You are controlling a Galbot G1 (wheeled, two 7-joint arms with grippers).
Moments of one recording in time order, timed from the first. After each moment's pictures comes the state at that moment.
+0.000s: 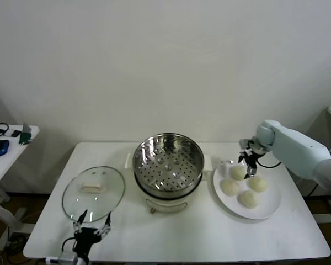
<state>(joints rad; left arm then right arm) 1.68 -1.40 -0.63 -1.89 -0.09 0.04 0.05 0.17 0.99 -1.09 0.64 0.05 0.01 -1.07</state>
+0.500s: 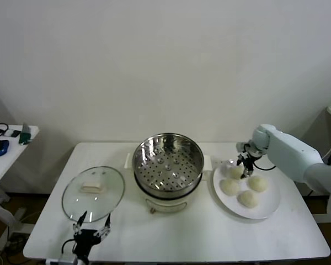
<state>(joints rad) 1.69 -1.40 -0.63 -1.90 -0.09 0.02 0.05 0.17 1.00 -1.06 0.63 0.04 0.03 -1.07</state>
